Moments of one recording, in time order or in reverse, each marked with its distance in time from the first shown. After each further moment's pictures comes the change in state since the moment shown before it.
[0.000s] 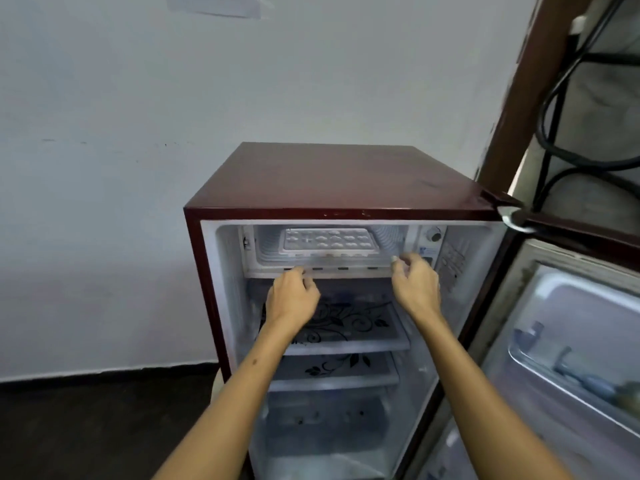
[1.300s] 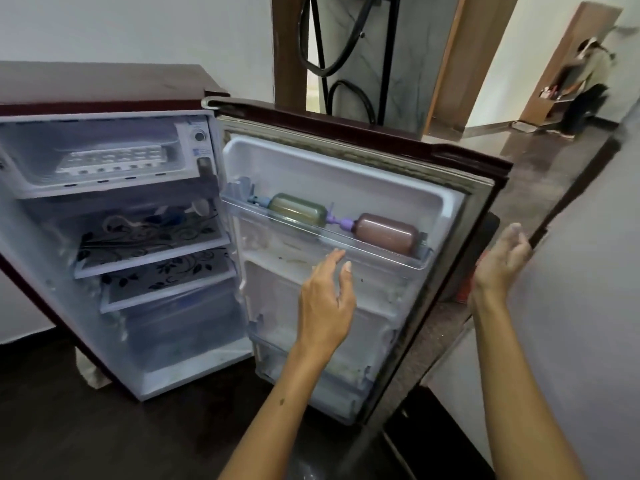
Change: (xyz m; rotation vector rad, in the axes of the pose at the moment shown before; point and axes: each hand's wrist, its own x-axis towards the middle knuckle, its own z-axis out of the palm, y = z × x) left_hand -0.424 0.251 0.194 -0.474 -0.194 0.422; right_hand -0.229 0.304 -0.450 0.454 0.869 0.364
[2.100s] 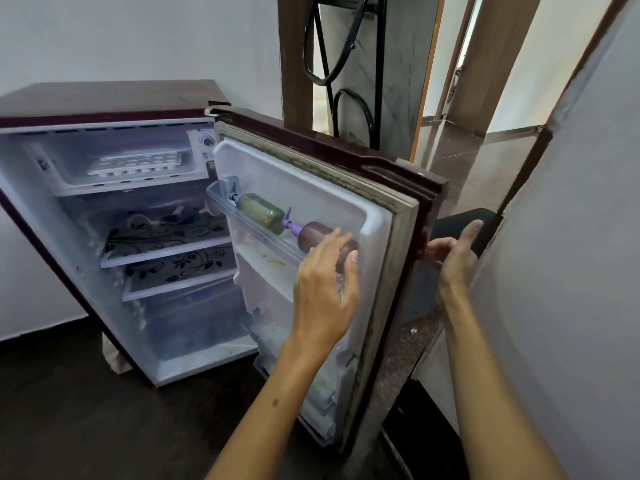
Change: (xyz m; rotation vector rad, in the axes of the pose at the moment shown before) left_hand -0.042 0.071 0.015 0.097 0.123 0.185; right_hand -0.009 0.007 -0.028 0.084 -0.321 0.176
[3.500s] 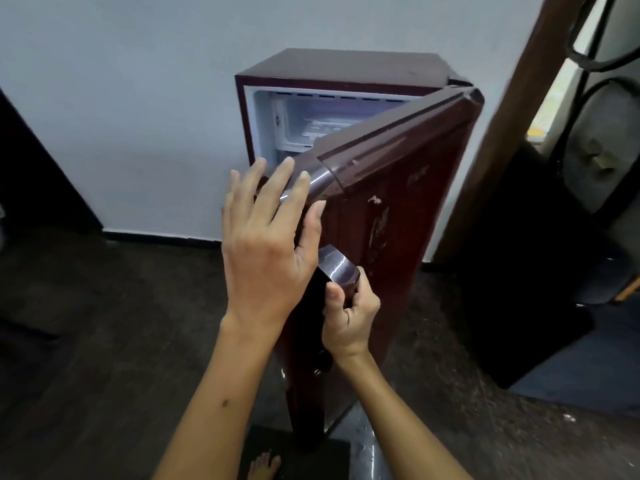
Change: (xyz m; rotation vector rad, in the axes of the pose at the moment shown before) left_hand 0.005 -0.073 -0.266 1.002 0.530 0.072; right_hand -0.317 0.047 0.246 0.310 -0.819 -0.487
